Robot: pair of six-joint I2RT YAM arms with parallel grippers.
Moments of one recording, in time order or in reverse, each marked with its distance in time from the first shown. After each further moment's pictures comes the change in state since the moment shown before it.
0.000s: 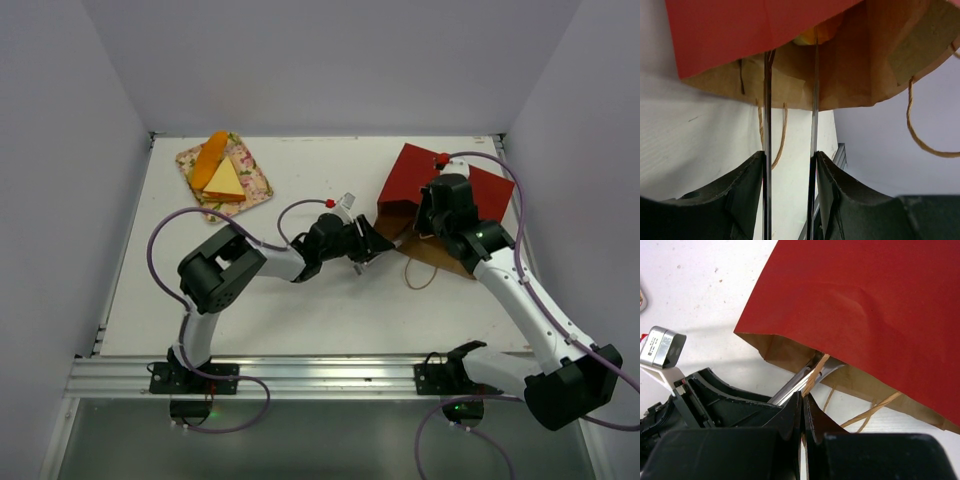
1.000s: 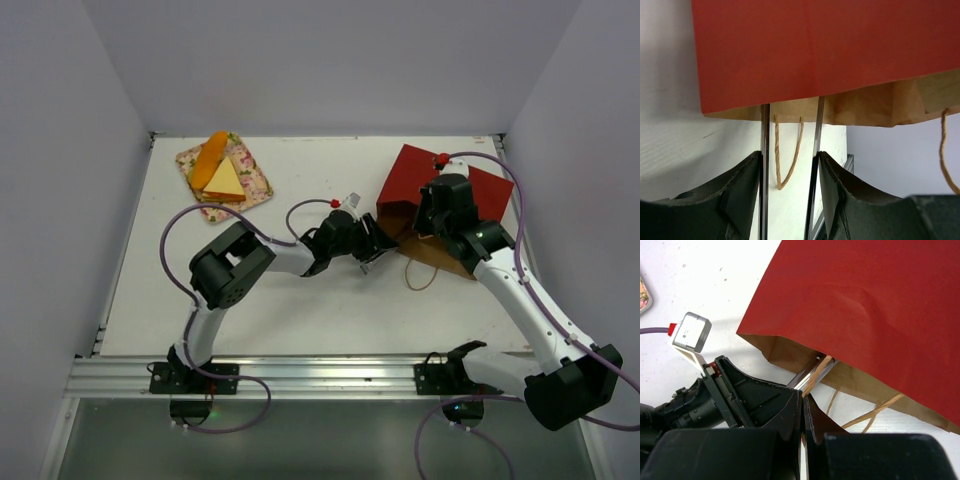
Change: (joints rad) left arm -0.008 0.079 0.140 -0.141 -0.042 -0.026; right arm 0.000 -0.004 0.000 0.000 -0.018 0.006
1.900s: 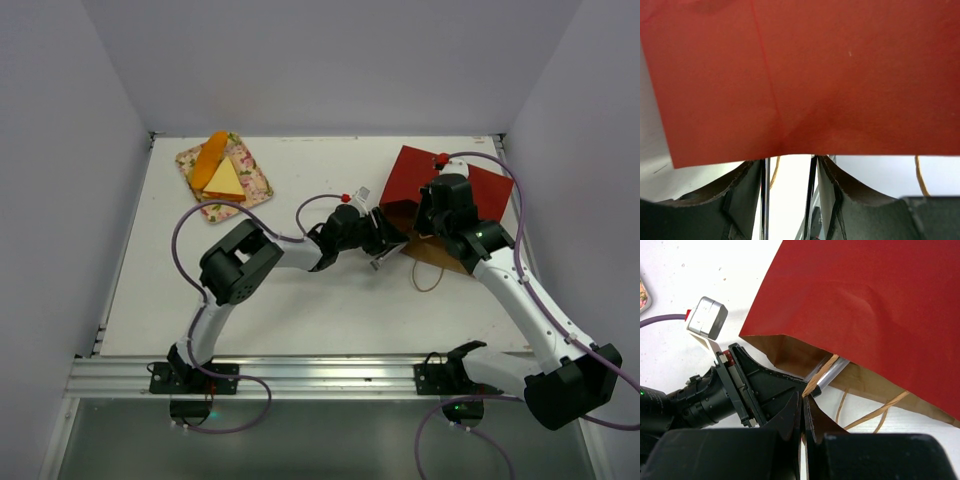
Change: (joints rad) left arm 0.000 0.084 0.114 0.042 0.074 -0.039; right arm 0.000 0.003 0.000 0.000 0.000 0.000
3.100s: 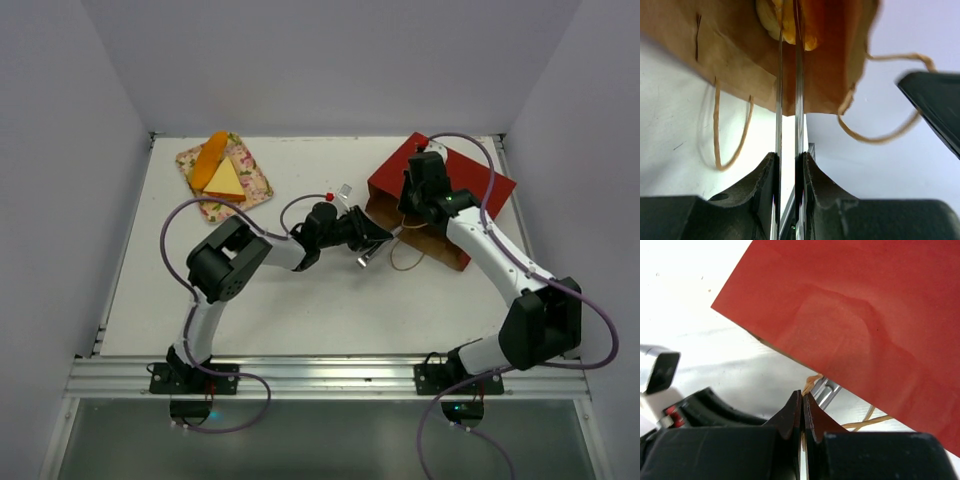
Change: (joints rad) left arm 0.081 -0.044 -0.133 0.168 0.130 -0.089; right arm -0.028 0.299 0.128 0.073 -0.003 0.035
